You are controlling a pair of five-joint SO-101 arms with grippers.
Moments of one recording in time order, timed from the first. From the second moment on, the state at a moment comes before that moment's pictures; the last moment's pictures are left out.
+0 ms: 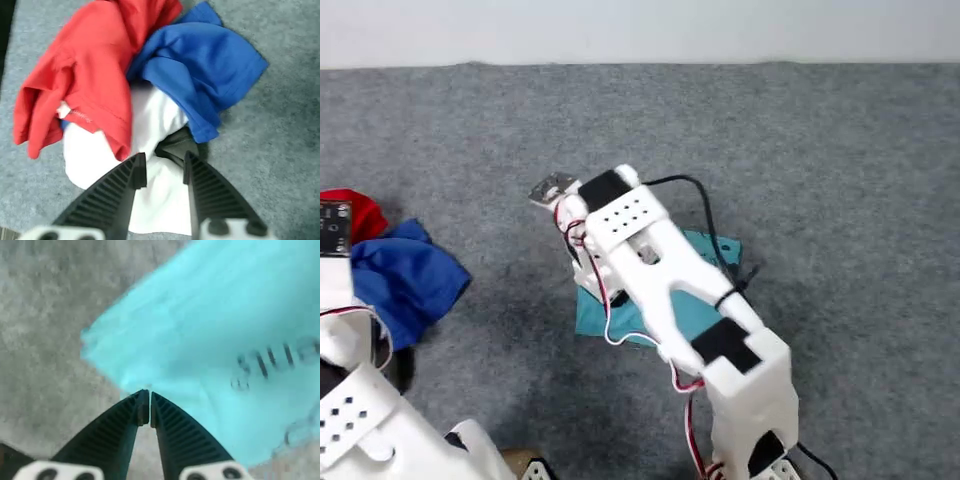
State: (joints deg) left arm -47.6 -50.6 29.2 91.5 -32.1; right arm -39.7 25.9 -18.0 95.7 11.6
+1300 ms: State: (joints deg) left arm -46.9 -50.6 29.3 91.5 -32.1; right arm -15.1 39.2 -31.1 96.0 12.6
